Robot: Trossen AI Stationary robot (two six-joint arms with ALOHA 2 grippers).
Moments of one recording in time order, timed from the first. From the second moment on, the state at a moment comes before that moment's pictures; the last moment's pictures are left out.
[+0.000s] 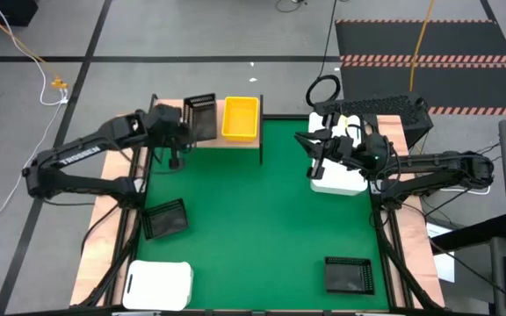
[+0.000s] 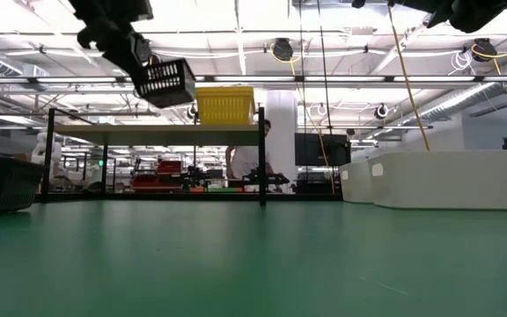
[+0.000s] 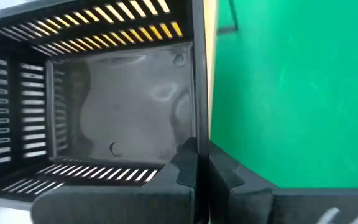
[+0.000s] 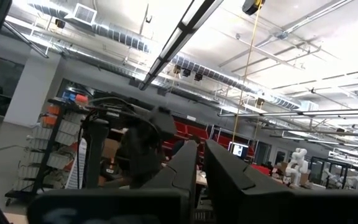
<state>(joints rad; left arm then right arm) 0.47 1.05 1.09 -0.89 -0.08 0.54 -0.17 1.07 0.60 0.95 0.00 -0.30</state>
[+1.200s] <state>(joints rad) 0.58 1.19 1.09 -0.90 -0.04 0.58 -0.17 1.07 0.60 0.94 0.00 -0.31</state>
